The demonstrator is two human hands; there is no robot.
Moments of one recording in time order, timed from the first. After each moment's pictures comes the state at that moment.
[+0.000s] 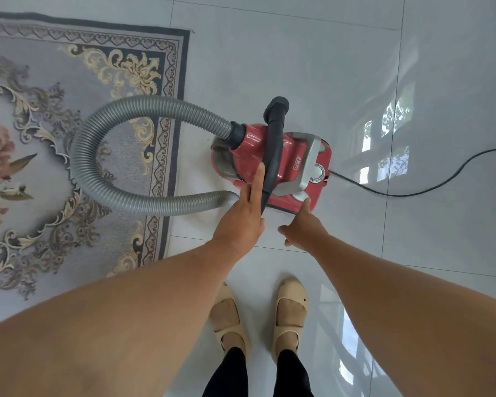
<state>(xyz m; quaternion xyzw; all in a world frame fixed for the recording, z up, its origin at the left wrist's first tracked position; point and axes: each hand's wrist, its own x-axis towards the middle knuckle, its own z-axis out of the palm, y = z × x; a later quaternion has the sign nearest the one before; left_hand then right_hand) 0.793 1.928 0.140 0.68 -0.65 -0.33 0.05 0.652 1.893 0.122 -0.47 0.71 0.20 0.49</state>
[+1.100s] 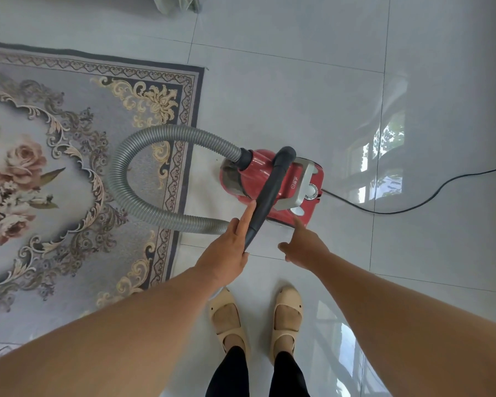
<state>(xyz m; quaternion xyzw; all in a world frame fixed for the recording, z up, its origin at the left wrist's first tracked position) 0.831 1.972 0.210 0.66 -0.65 -0.39 0.01 0.656 1.907 0.193 -0.56 0.66 0.21 0.46</state>
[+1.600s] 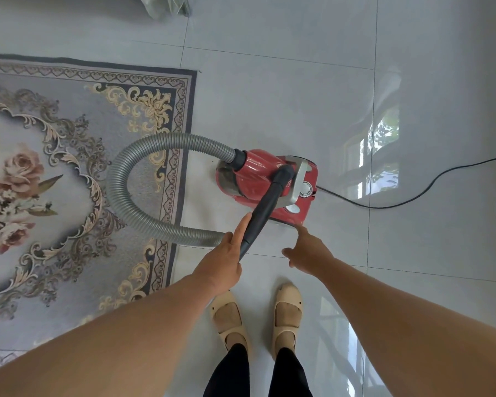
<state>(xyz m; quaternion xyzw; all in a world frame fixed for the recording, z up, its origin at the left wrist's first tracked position) 0.830 1.986 0.215 0.65 -0.61 -0.45 -0.02 0.640 1.919 0.203 -0.53 0.67 0.21 0.47</state>
